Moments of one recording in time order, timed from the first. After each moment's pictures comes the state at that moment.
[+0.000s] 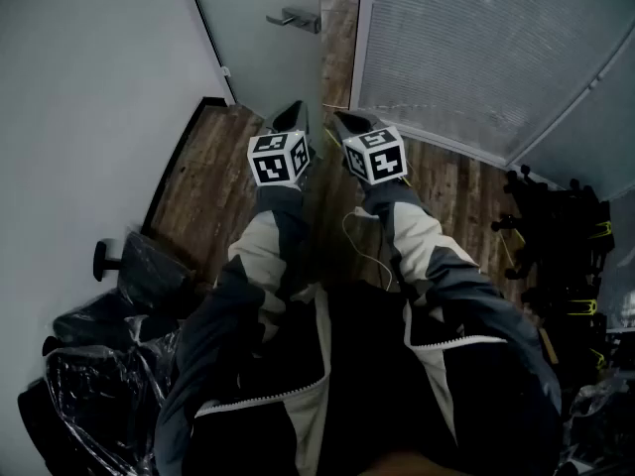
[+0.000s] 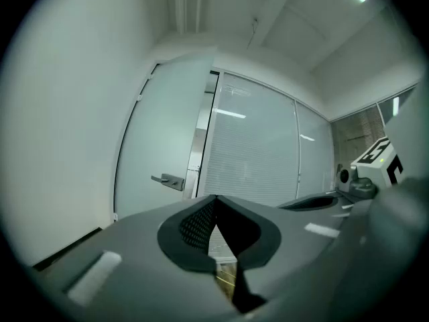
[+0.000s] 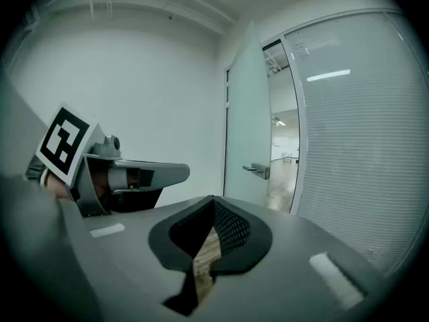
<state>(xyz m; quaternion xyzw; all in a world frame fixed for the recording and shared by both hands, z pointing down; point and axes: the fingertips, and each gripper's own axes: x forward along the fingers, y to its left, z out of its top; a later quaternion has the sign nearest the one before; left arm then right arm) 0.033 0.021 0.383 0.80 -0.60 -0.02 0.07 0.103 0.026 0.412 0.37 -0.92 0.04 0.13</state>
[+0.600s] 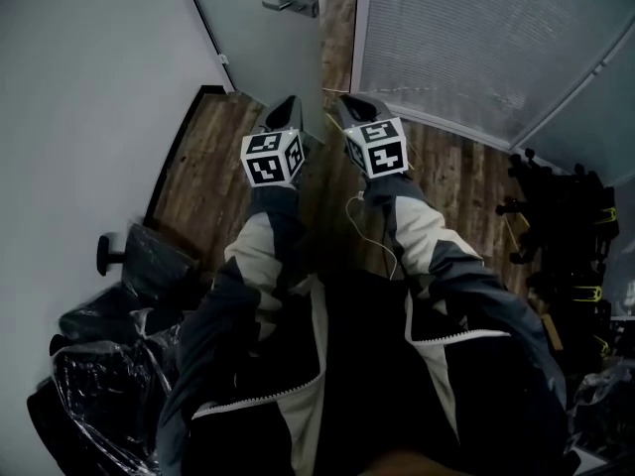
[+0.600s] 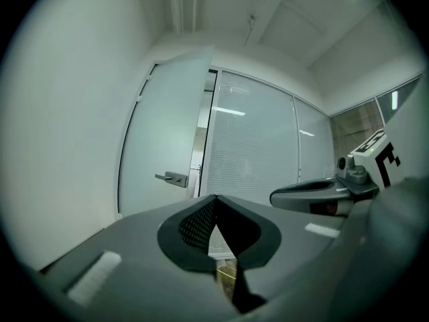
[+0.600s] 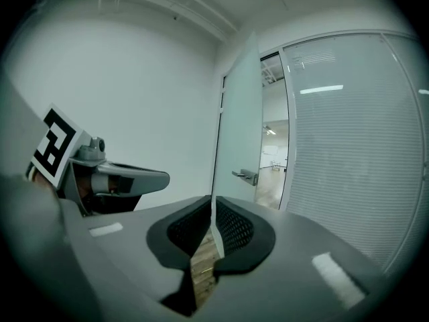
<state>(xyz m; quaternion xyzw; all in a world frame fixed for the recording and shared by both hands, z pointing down) 0.022 0.038 0.392 0.80 -0.60 0.00 0.07 0.113 0.025 0.402 0.42 -0.90 0.00 0.12</state>
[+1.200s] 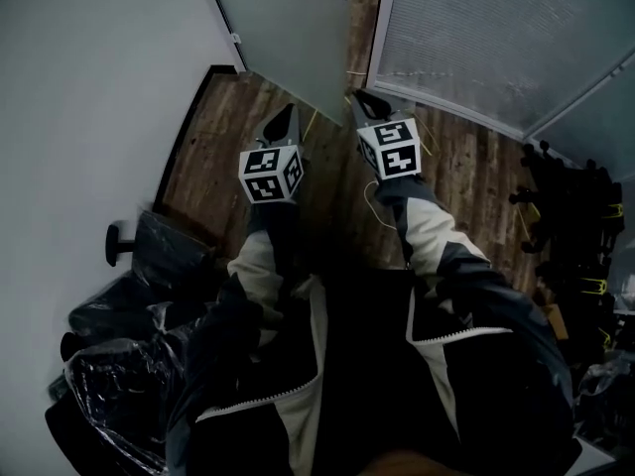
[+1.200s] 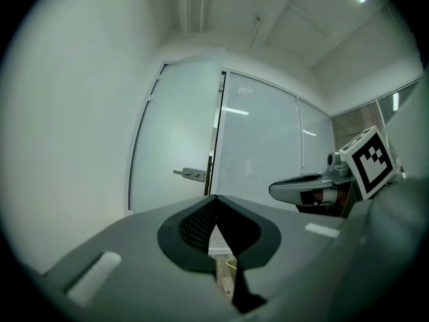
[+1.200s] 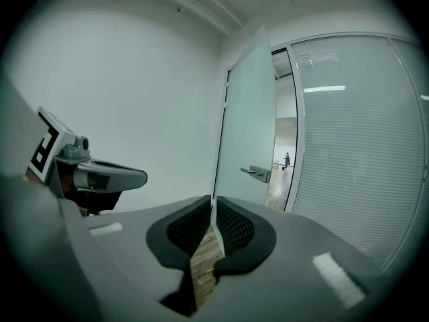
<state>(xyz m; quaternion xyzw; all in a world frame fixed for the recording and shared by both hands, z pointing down) -0.074 0.071 0.424 0.79 -0.61 0.00 0.08 0.041 0.031 0.428 0.43 -0.89 0.00 0.13</state>
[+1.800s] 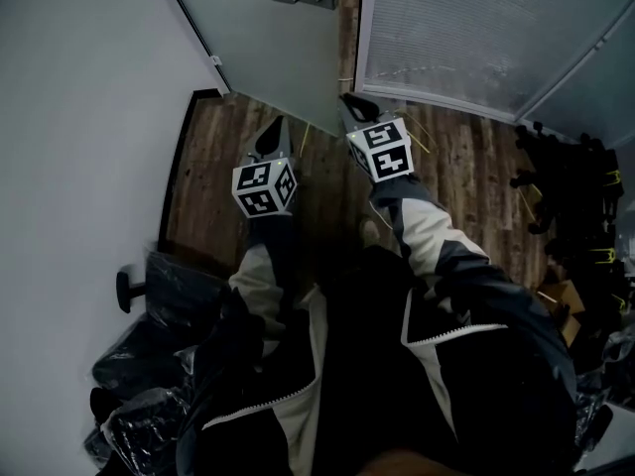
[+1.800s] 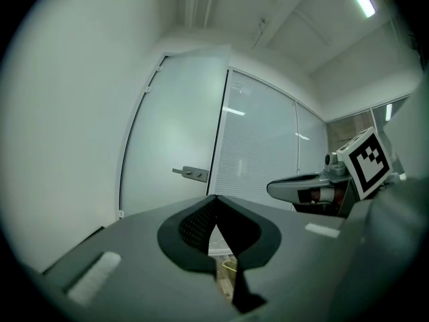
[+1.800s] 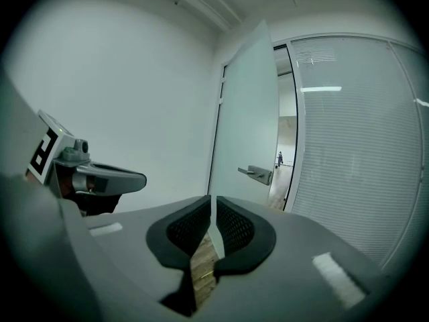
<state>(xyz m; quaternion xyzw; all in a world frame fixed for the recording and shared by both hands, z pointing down) -0.123 0.019 0.435 0.82 -0.57 -0.01 0.09 -0.007 -0.017 0.432 0.46 -0.88 0.00 0.14</state>
